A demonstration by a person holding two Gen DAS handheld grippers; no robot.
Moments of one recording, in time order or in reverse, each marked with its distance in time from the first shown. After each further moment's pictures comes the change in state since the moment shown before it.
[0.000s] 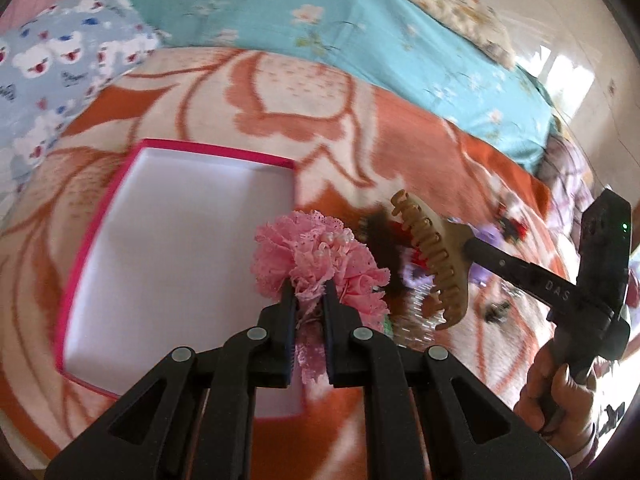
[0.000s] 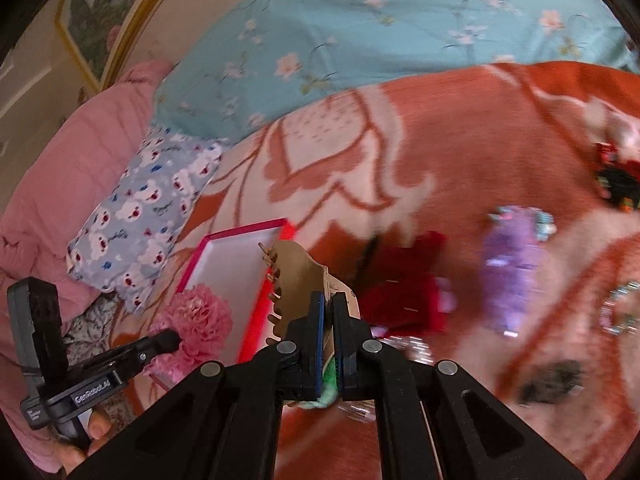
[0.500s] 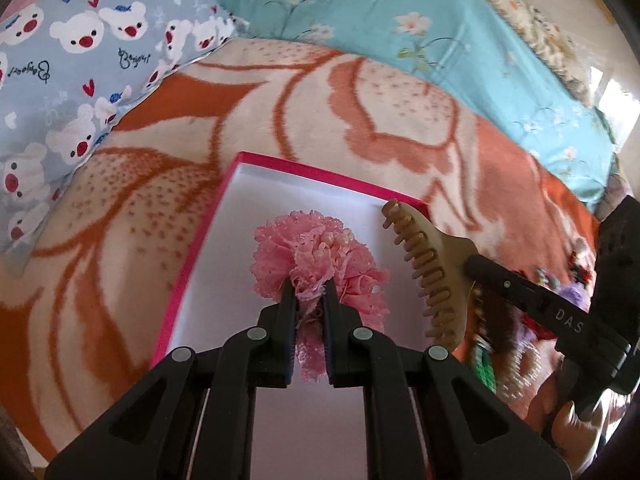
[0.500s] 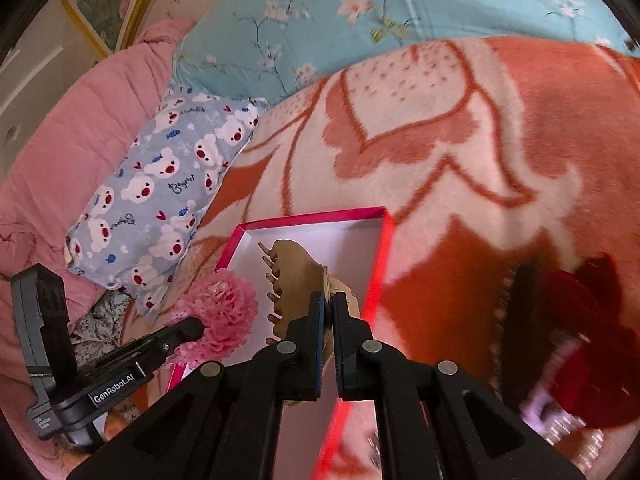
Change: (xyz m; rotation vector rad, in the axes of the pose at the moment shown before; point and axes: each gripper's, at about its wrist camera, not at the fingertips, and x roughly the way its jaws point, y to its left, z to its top) left arm 0.047 0.095 0.043 -0.091 0.001 0.153; right arm 0.131 0.070 0.021 -0.026 0.099 0.082
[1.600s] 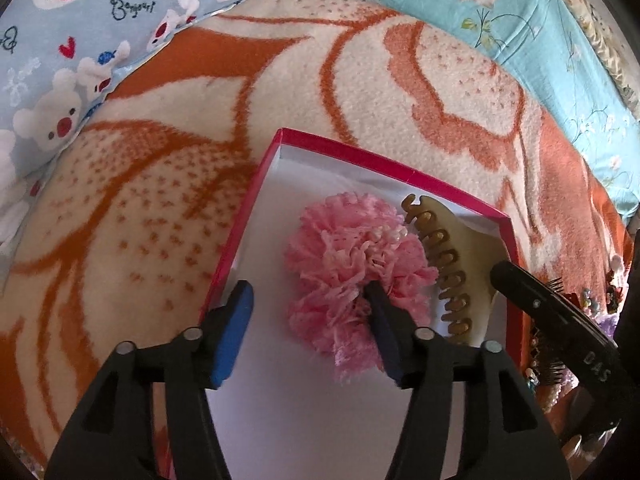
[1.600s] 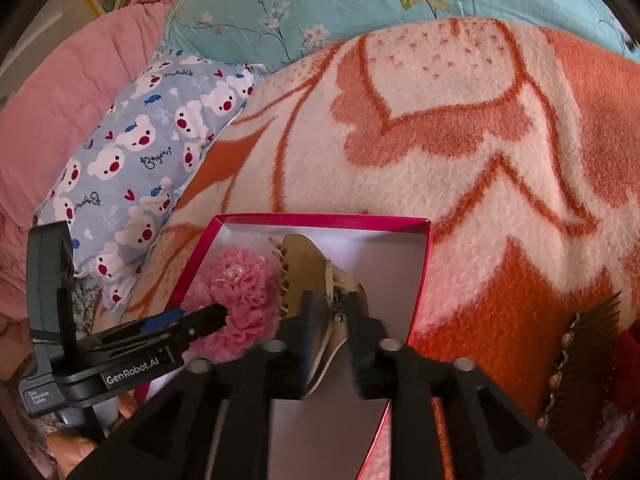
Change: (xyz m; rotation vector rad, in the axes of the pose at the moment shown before) left arm 0.060 0.026 0.020 -0.057 0.104 0.084; right arm 0.054 0.011 0.014 -0.071 0.055 -0.041
